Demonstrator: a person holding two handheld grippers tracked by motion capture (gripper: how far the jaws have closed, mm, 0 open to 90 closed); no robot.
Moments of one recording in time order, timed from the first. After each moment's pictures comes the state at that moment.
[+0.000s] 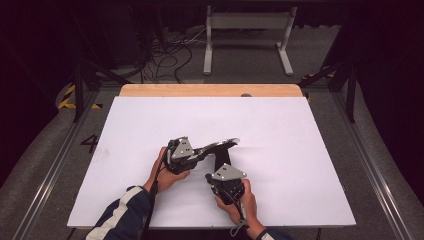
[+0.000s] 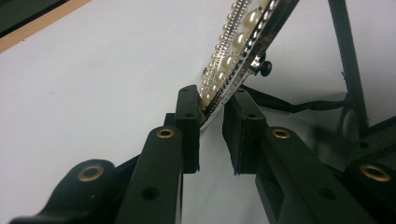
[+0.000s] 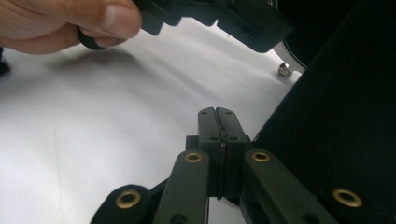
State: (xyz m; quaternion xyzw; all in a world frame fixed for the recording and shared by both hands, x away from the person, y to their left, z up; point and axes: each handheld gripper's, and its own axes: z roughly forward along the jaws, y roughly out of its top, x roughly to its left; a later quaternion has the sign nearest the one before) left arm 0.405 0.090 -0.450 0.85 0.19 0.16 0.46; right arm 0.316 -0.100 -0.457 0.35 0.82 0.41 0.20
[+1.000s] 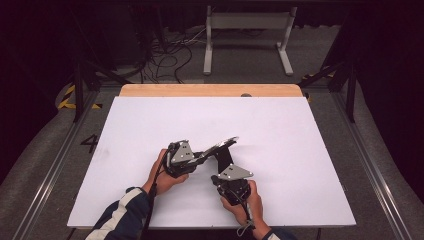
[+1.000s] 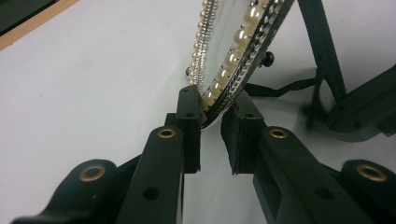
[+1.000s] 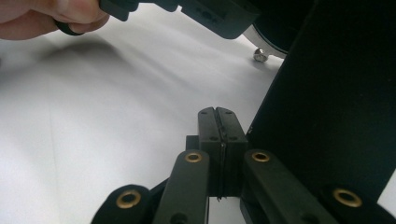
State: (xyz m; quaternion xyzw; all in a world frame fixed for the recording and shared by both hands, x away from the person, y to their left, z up) left arm 0.394 0.090 -0.447 0.86 0.16 0.16 0.45; right arm 0.314 -0.116 -0.456 0.36 0.82 0.40 0.18
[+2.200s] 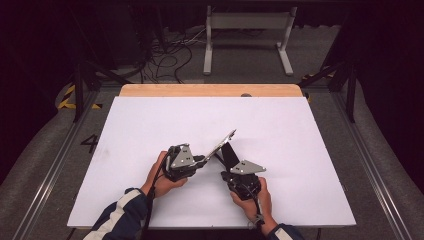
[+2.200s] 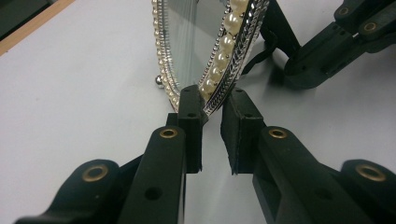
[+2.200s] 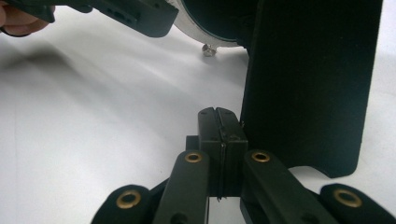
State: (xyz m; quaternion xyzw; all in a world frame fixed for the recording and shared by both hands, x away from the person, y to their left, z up) left arm 0.381 0.091 -0.440 0.87 0.14 0.17 0.43; right arm 0.326 -0.145 -0.456 0.39 0.81 0.41 0.18
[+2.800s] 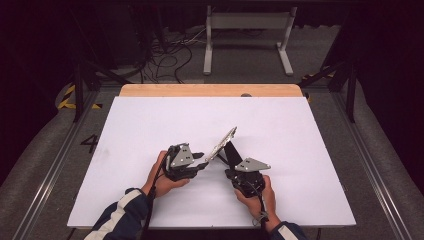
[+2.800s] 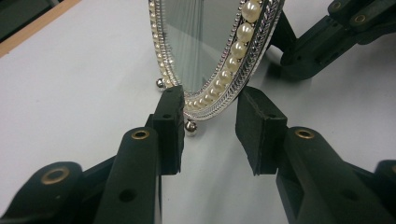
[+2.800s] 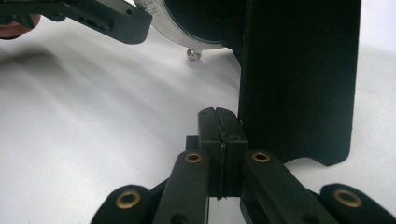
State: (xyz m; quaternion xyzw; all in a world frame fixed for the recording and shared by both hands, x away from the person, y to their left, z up) left arm 0.384 0.091 -0.443 0.87 0.15 0.17 0.44; right arm 0.332 -0.156 -0.456 0.40 0.80 0.41 0.18
